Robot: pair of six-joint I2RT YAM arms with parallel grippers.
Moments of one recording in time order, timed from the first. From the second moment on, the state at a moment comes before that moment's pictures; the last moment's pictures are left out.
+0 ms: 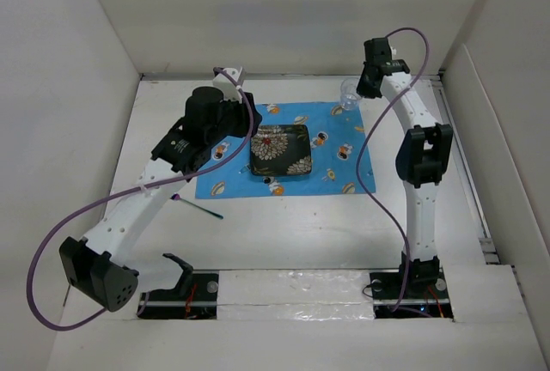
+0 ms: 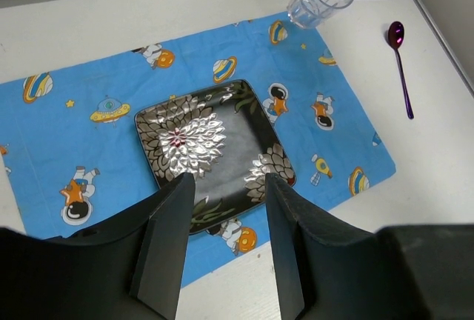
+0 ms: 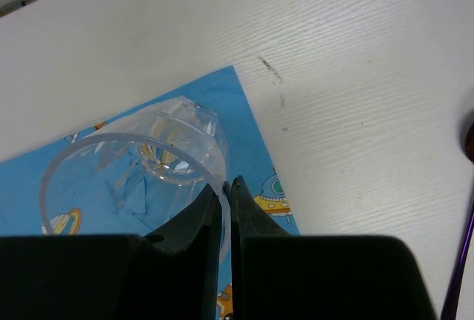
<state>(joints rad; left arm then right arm) -0.53 1.23 1.25 -0.38 -0.01 -0.26 0.14 2.32 2.27 -0.81 0.24 0.44</state>
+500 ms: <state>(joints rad) -0.53 1.22 1.25 -0.38 -0.01 -0.28 0.14 2.38 2.26 -0.84 0.22 0.44</state>
